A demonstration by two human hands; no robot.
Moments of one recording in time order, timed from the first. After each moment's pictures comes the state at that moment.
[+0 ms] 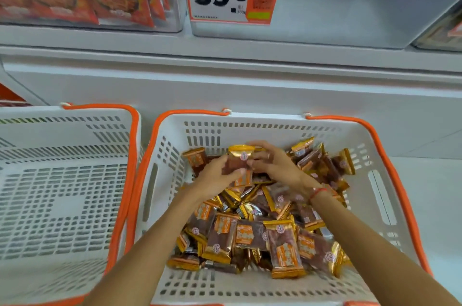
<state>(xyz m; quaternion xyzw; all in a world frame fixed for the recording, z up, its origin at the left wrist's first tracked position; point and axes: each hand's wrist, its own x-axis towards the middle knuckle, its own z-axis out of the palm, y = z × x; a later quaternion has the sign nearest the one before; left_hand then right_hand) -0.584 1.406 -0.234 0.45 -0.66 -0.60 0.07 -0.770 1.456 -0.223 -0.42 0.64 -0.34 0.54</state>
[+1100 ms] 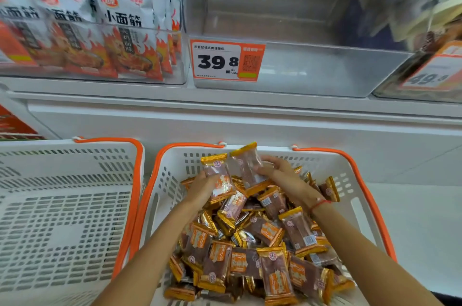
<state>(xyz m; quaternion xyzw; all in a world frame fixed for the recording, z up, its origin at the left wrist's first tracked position) -0.591 1.383 -0.195 0.56 -0.49 -0.65 0.14 -0.791 1.441 -0.174 -0.36 0.68 -0.38 0.51</state>
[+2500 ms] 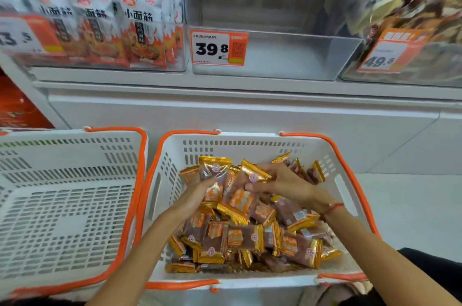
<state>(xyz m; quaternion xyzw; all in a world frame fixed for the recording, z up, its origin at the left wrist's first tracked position) -0.554 1.458 -0.158 0.51 -0.52 -0.67 0.16 -0.757 1.530 -0.113 -0.53 0.61 -0.28 0.52</state>
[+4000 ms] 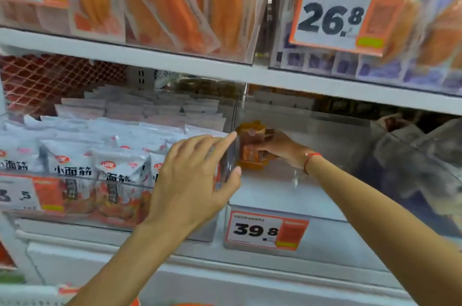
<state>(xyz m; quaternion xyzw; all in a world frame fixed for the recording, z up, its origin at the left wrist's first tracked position) -0.568 1.235 0.041 0.41 -0.84 0.09 0.35 -0.815 1.145 0.046 -0.56 0.70 -0.33 0.30</state>
